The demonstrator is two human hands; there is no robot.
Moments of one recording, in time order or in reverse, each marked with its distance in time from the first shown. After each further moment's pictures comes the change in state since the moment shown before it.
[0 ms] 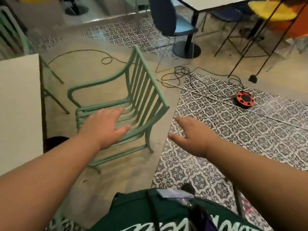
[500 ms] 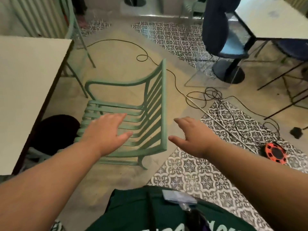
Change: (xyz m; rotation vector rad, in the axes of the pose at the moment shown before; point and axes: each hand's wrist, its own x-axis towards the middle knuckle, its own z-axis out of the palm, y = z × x) left_hand 0.116 0.038 -0.002 -0.143 0.025 -0.341; right_hand 0.206 0.082 -0.090 -0.143 -0.155 -0.381
